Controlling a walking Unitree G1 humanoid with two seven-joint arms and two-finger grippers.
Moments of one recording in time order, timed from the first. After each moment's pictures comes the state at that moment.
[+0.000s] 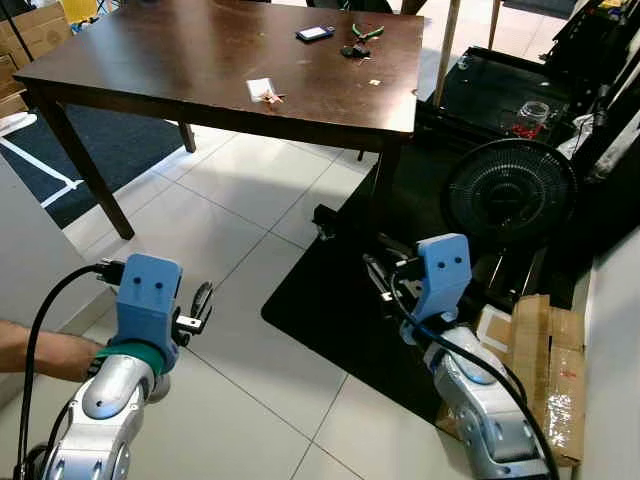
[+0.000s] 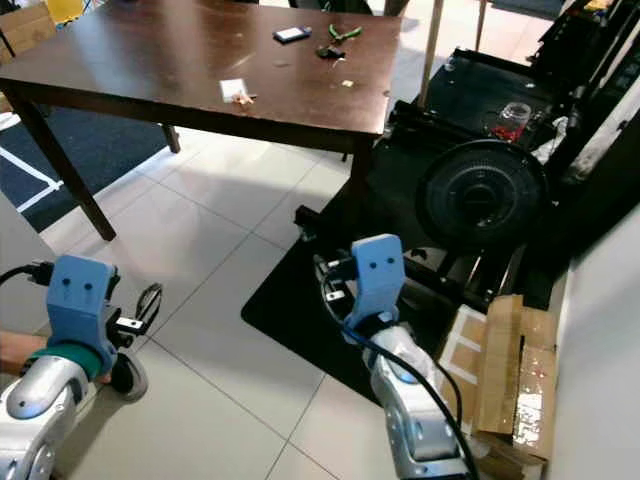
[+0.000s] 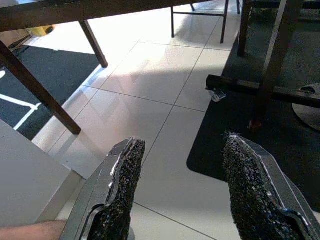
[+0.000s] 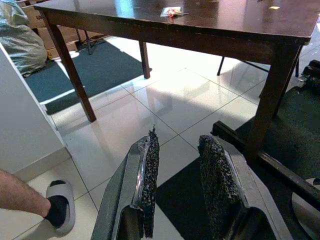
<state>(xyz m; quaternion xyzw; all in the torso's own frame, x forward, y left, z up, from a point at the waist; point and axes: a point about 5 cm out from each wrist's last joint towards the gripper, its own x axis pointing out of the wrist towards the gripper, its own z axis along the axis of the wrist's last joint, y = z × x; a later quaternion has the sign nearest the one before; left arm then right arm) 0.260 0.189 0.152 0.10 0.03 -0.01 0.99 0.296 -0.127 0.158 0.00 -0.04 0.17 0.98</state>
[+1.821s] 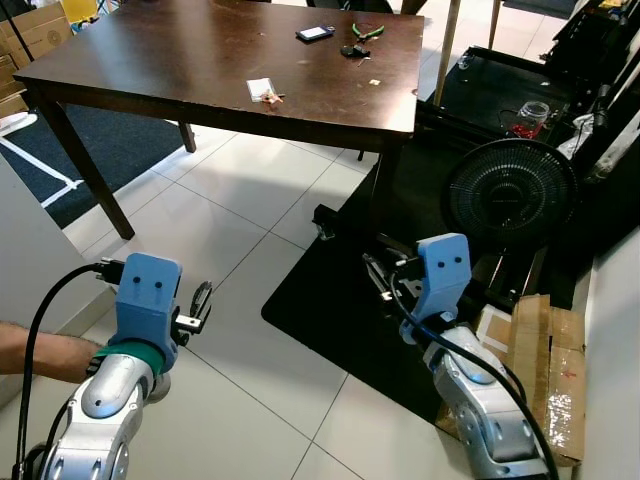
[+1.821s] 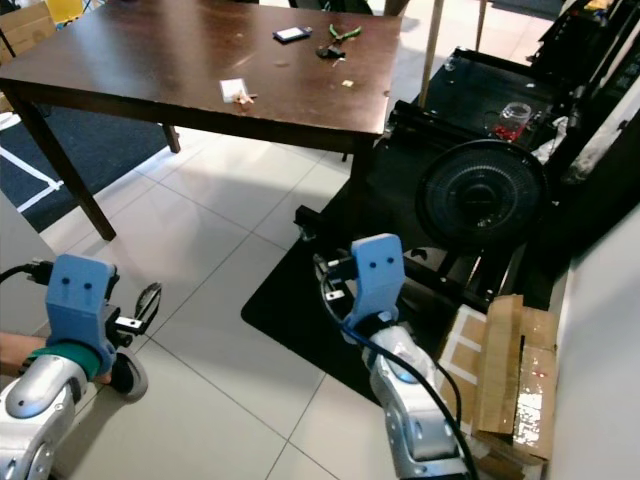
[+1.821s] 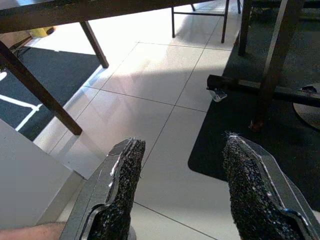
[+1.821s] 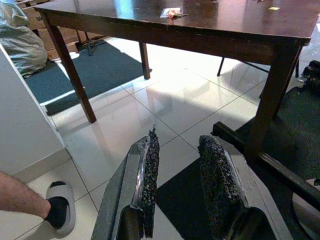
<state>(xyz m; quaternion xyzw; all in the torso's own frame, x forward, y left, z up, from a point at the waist) 0.260 0.190 0.153 0.10 0.03 -0.01 0.99 0.296 -0.126 0.159 0.00 -0.04 0.17 0.98</state>
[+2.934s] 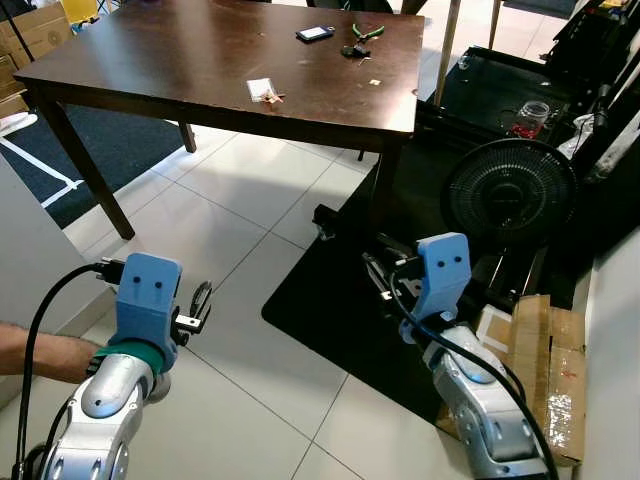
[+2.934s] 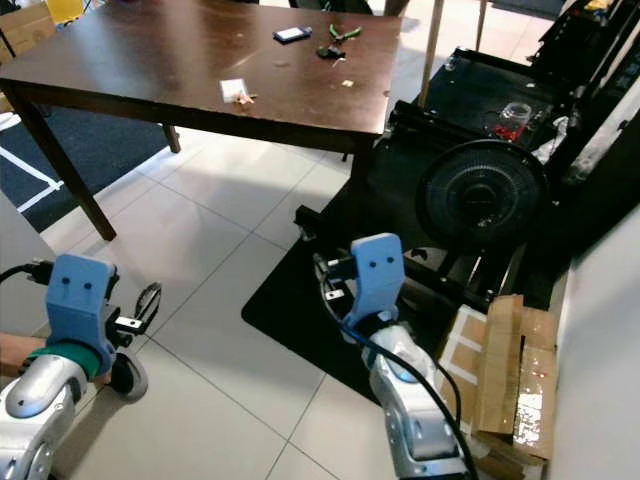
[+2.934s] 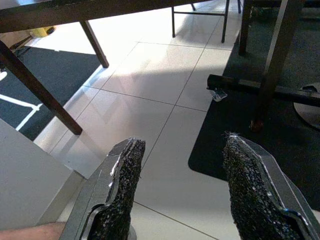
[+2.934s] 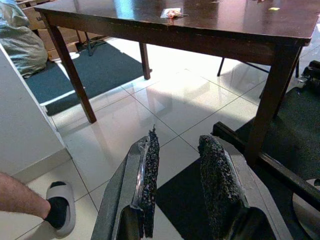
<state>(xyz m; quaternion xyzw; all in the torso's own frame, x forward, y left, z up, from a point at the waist) 0.260 0.190 0.153 0.10 0.03 -0.01 0.99 0.296 -0.126 0.159 0.00 -0.04 0.17 0.98</state>
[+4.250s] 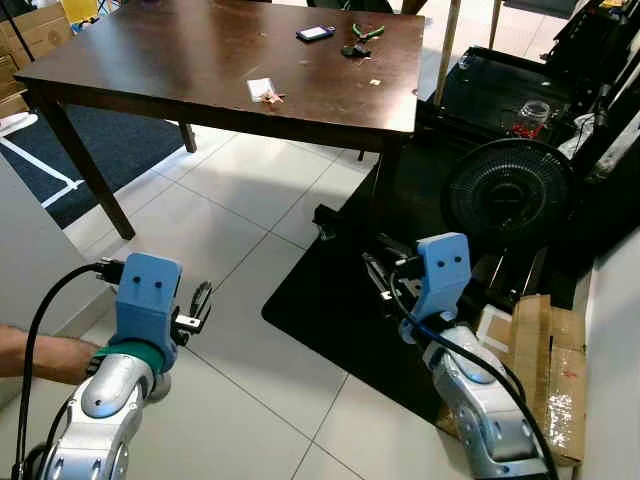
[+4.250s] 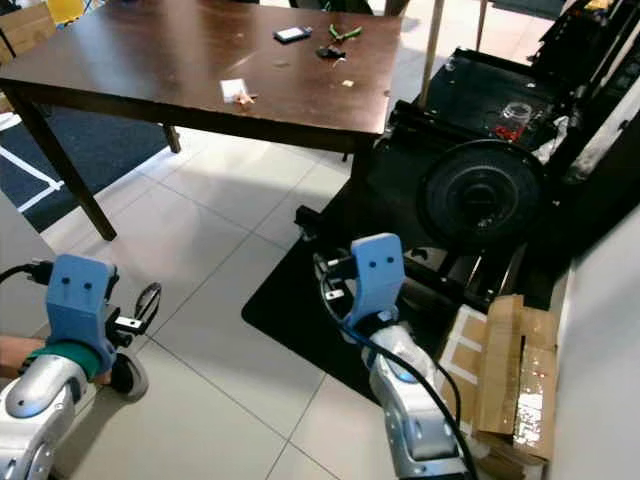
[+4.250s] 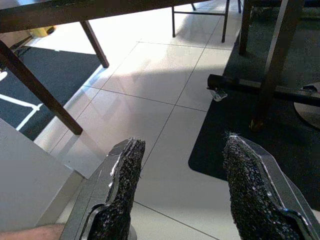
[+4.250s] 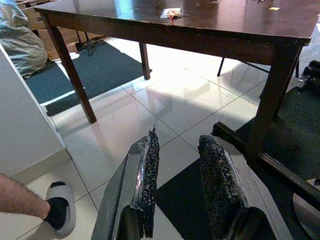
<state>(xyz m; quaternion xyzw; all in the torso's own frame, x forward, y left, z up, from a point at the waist) 0.260 0.190 0.153 0.10 0.03 -0.01 0.99 0.296 -0.126 0.159 0.00 -0.04 0.17 0.99</state>
